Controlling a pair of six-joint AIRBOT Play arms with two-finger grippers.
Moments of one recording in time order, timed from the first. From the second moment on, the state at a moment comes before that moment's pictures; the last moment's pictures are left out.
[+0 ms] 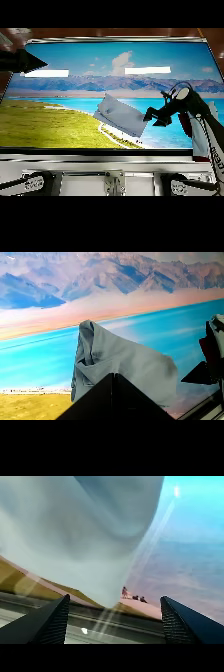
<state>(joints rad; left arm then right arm) 0.20 -1.34 1.66 0.69 -1.37 -1.27 -0.02 -1.44 0.97 -1.05 1.26 1.56</state>
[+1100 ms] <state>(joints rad) 0.17 -1.35 1.53 0.69 -1.36 -1.26 -0.58 -1.18 1.44 -0.92 1.24 1.52</state>
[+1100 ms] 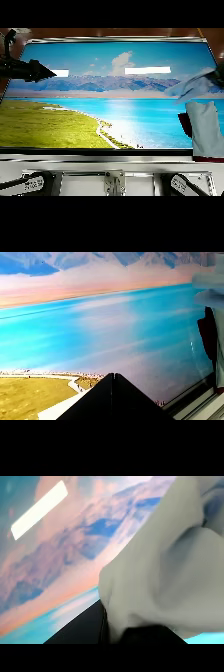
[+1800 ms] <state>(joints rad) 0.07 -1.35 1.53 0.69 -1.31 -1.24 -0.84 -1.22 1.50 -1.39 1.61 1.50</state>
